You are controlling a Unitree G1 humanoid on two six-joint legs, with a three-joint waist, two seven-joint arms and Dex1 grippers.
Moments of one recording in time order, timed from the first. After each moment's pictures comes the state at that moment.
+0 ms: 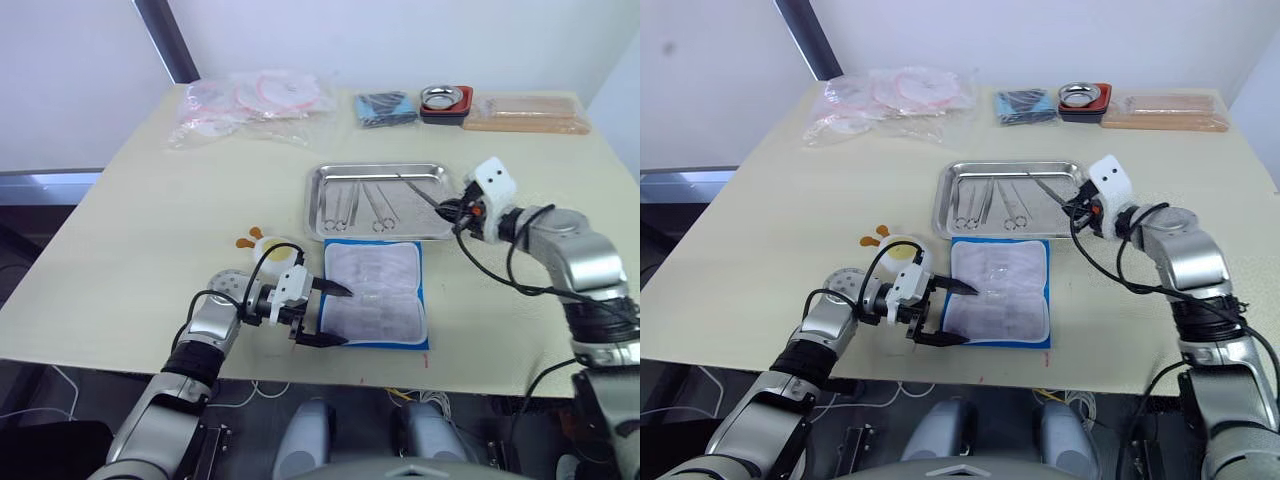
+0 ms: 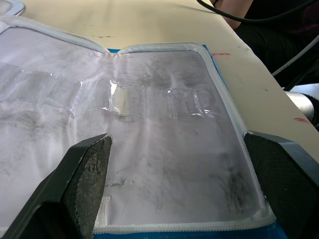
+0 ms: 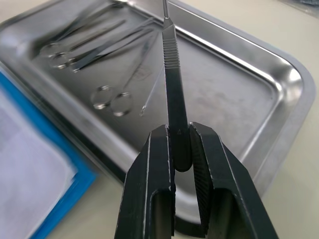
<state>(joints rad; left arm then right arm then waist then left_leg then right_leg) -0.42 0.49 -0.24 0.47 -0.25 -0.22 -1.51 -0.65 -0.51 0.07 0.06 0.21 0.76 0.62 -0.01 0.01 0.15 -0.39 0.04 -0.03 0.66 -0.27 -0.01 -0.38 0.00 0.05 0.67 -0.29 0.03</state>
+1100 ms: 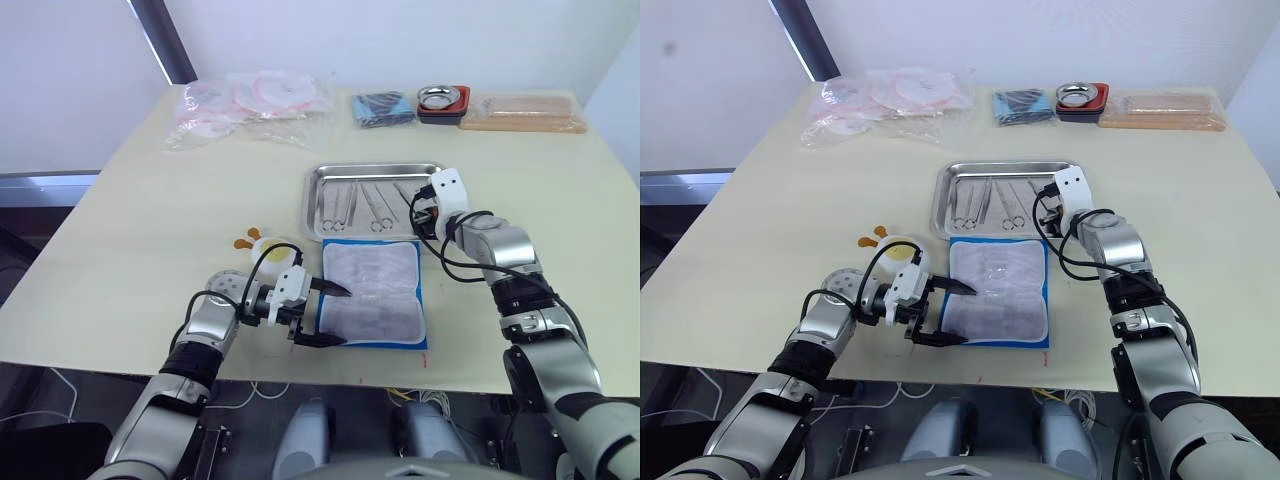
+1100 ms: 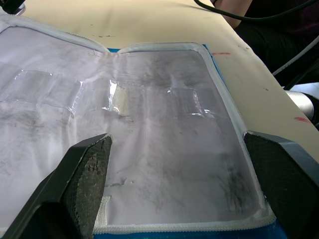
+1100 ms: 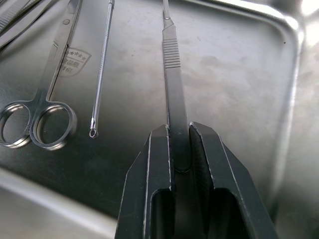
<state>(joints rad) -0.42 0.49 -0.24 0.47 -0.25 -0.22 -1.51 -0.79 -0.24 0.06 0.42 0.10 0.76 0.31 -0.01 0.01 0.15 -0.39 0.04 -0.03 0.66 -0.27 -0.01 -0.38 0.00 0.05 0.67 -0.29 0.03</state>
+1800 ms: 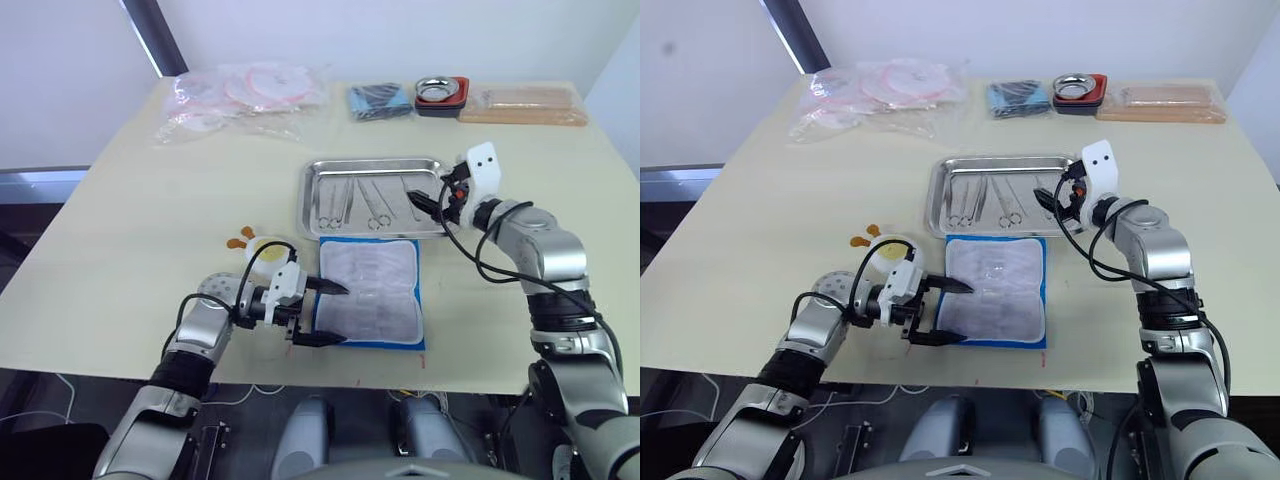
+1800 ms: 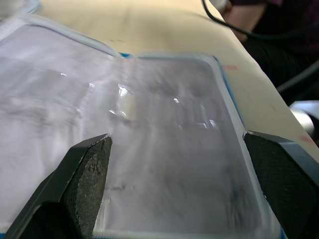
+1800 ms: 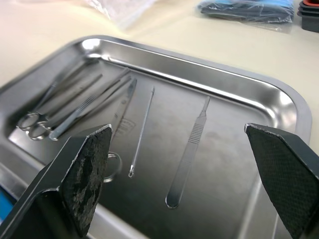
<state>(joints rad) -0.36 0.52 -0.18 0.25 -0.32 -0.02 -1.43 -0.67 -0.35 -0.05 0.08 0.26 0.67 0.54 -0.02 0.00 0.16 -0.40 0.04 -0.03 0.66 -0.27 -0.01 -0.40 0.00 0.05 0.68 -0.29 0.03</state>
